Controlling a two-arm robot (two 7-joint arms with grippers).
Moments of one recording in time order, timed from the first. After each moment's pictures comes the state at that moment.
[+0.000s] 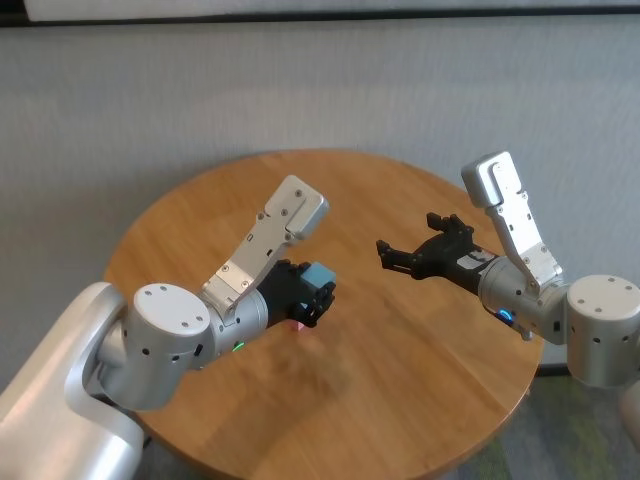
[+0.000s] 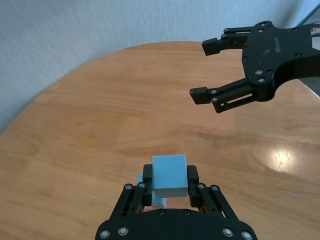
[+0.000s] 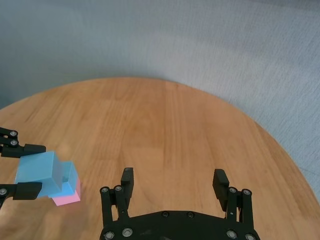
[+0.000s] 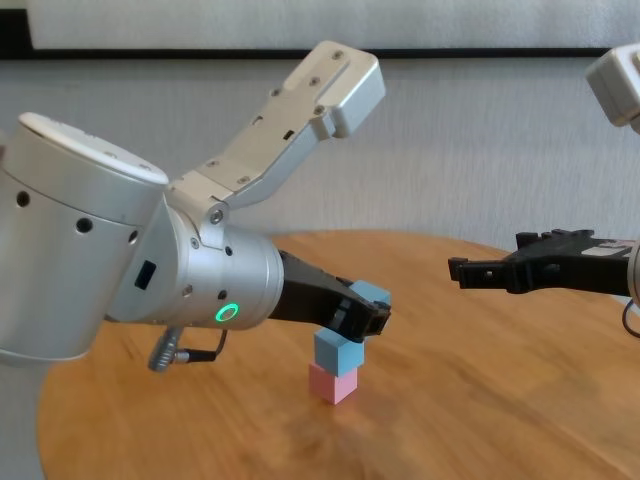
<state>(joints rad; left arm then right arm) -0.32 0.13 0.43 -1.51 0.13 0.55 -0.40 0.38 0.31 -0.34 -1.29 0.19 0.25 0.35</state>
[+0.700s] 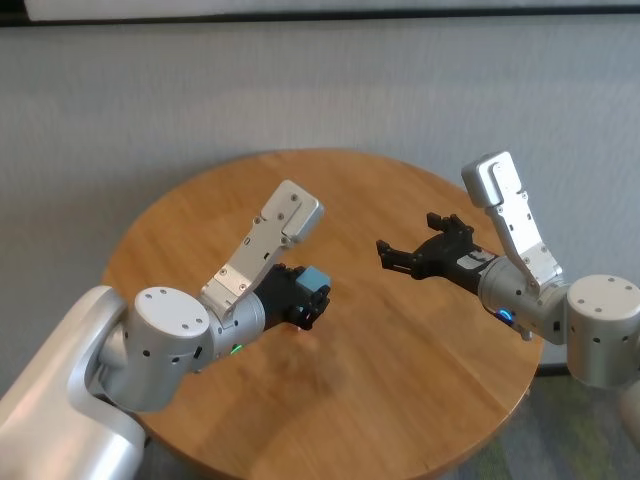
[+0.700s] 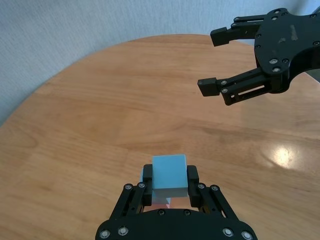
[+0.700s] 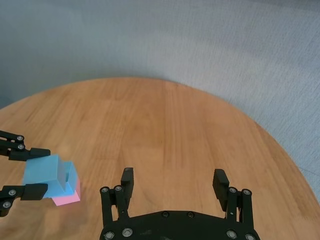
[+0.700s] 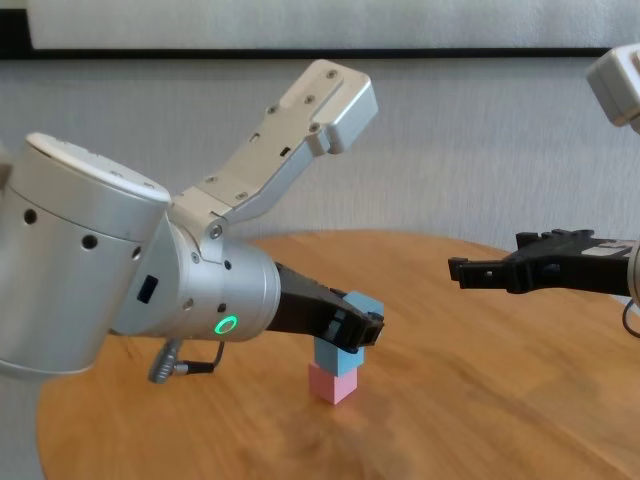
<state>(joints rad) -0.33 0.13 0.43 -1.47 0.12 0.53 -0.38 0.38 0.31 -0.34 -1.29 0.19 0.25 0.35</state>
